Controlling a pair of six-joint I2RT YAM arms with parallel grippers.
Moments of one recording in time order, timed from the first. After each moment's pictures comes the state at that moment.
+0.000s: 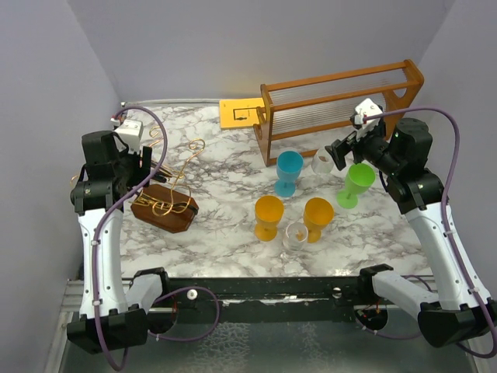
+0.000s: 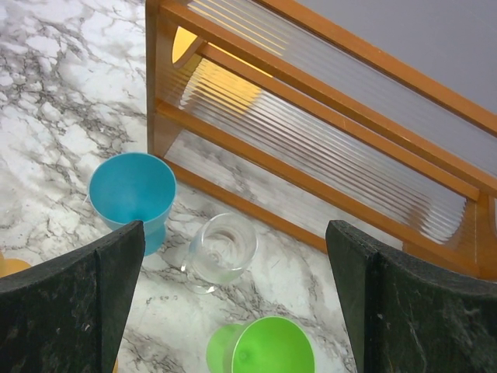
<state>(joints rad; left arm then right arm) 0.16 0.97 1.23 -0.89 0.06 0.26 0.20 1.01 1.19 -0.41 -0.33 -0.39</state>
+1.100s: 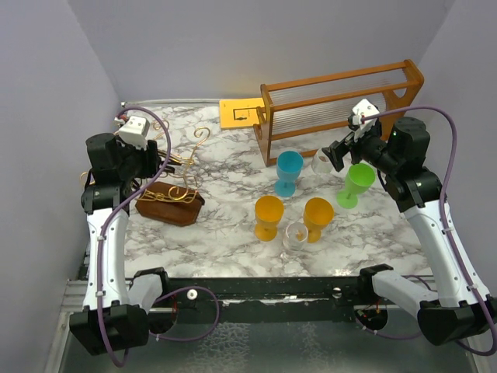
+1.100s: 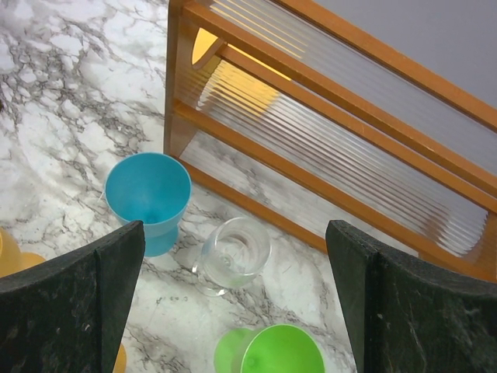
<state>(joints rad) 0.17 0.98 1.06 -0.56 0.34 0.18 0.20 1.02 1.19 -0.41 -0.38 -0.39</state>
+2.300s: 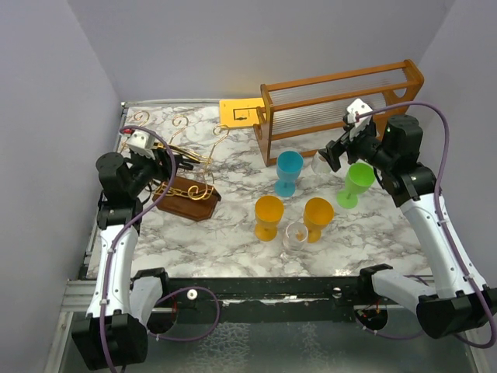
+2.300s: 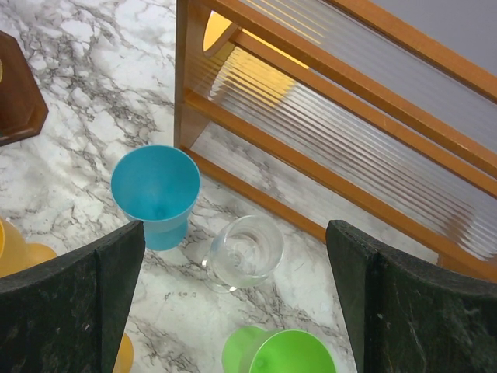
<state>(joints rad) 0.13 0.87 0.75 -0.05 0.59 -0.06 0.20 1.07 1.19 -0.42 -0.41 -0.39</state>
